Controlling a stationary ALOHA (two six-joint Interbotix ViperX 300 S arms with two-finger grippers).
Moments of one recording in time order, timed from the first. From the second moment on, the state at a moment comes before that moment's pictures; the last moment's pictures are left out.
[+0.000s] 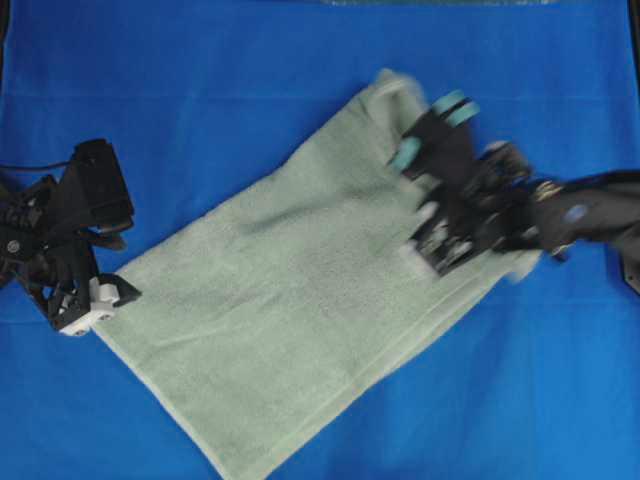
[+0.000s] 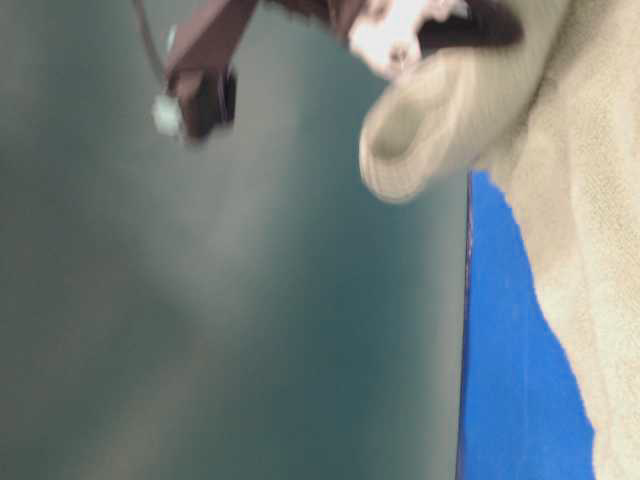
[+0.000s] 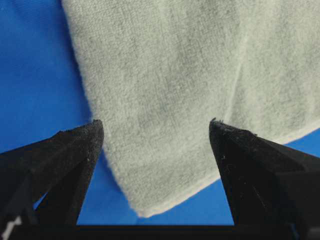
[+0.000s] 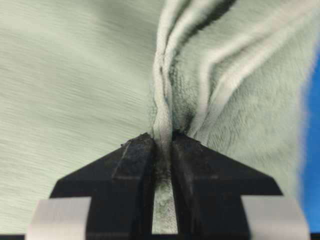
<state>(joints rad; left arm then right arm) -0.25 -0.55 0.96 0.22 0.54 -0.84 0.13 -0.04 0.60 -0.53 0.69 1.20</state>
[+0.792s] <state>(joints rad) -0.25 -0.55 0.95 0.22 0.52 -0.83 0.22 0.25 0.27 -0.55 0.71 1.30</state>
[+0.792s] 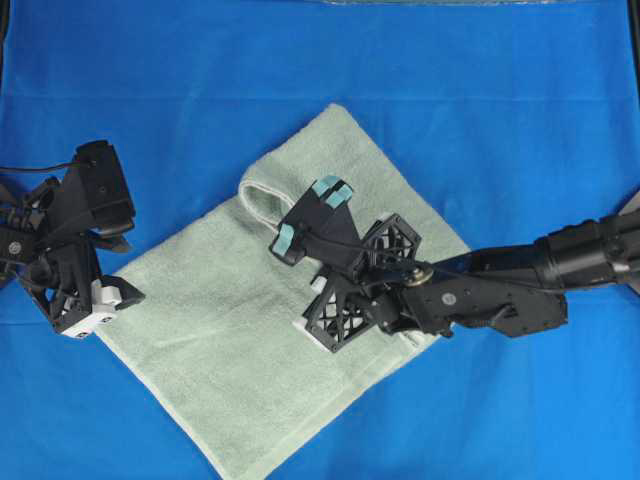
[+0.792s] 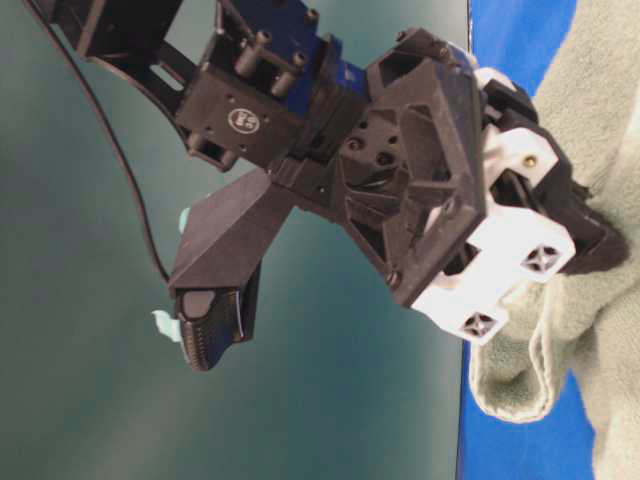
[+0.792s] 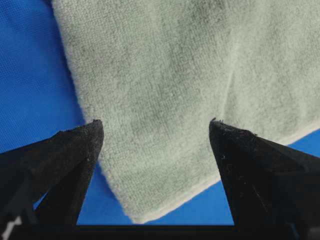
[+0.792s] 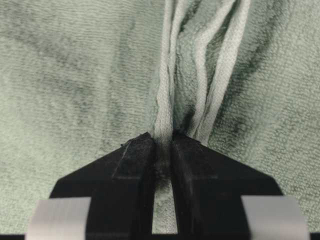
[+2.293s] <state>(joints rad) -0.64 -0.19 0.72 0.22 0.34 -0.01 0.22 -0.14 0.58 -0.60 0.80 1.31</state>
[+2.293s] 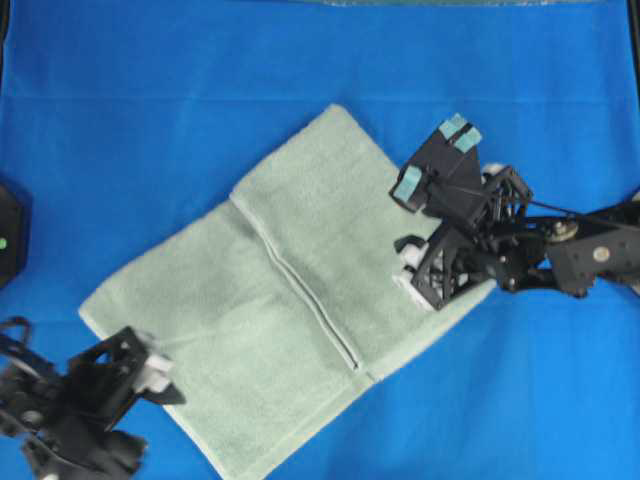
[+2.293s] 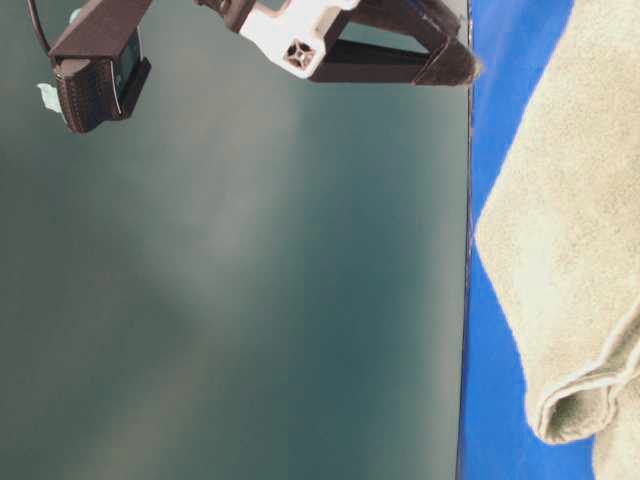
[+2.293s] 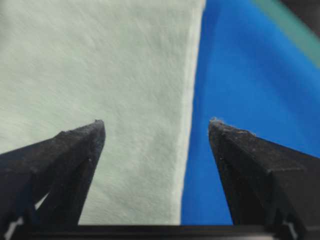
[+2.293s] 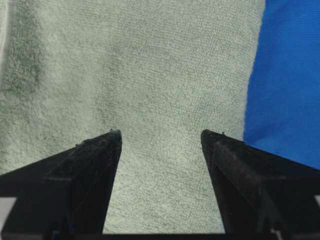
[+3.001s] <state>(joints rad) -0.60 0.13 0.62 0.20 0.39 -0.02 0.22 -0.14 0.60 -0.63 0.79 1.31</state>
